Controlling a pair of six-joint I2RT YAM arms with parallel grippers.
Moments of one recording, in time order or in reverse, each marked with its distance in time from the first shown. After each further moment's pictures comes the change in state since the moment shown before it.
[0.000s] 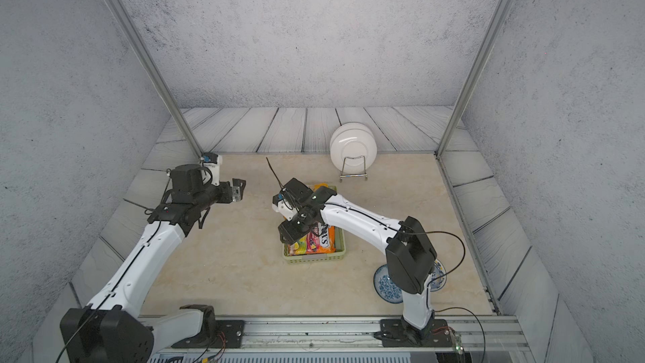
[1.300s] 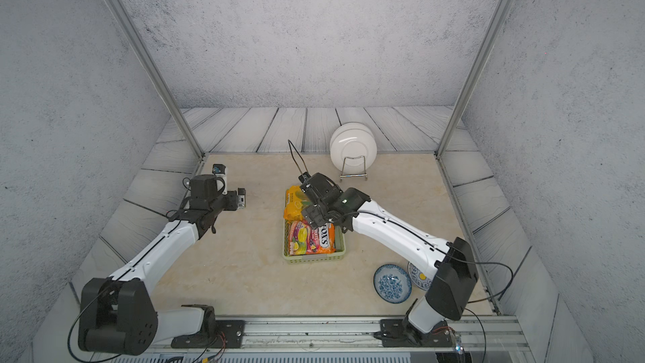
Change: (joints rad) left arm -0.021 0.119 -0.193 0.252 -0.227 0.038; right arm -0.043 -0.306 -0.163 0.066 0.650 -0.100
